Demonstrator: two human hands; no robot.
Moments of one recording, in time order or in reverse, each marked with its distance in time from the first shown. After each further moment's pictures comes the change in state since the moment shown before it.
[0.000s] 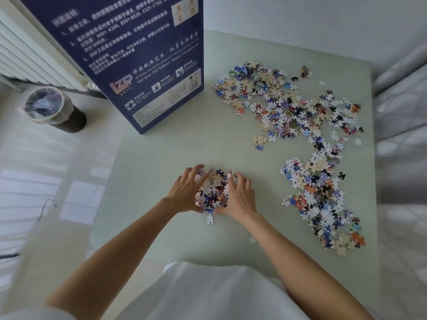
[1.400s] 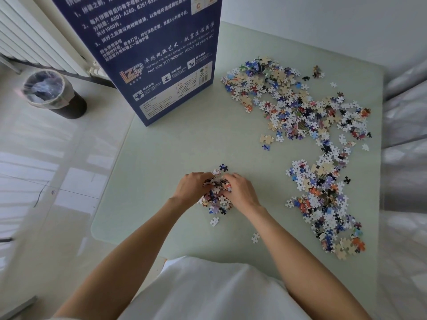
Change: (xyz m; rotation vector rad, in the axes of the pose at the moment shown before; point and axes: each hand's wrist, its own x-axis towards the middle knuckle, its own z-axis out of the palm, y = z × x) left_hand 0.006 0.010 0.005 -0.408 0.205 -0.167; right_hand 0.018 -0.006 -0.008 0.234 0.097 -0.167
